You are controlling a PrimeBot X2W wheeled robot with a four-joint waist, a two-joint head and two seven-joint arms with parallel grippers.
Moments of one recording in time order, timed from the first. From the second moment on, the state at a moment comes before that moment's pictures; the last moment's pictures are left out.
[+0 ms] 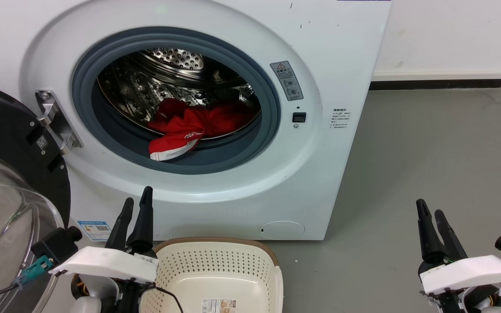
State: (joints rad) left arm -0.11 0.09 -0.02 0.17 -0.87 -0.13 -0.07; right arm -0.04 -0.05 -0.04 0.18 0.78 0.13 -0.07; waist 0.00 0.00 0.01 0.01
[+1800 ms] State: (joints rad) left arm -0.13 0.15 -0.09 0.21 -0.27 -0.06 -0.21; right arm -0.01 -0.05 -0.02 0.10 0.12 0.13 -0.16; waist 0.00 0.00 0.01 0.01
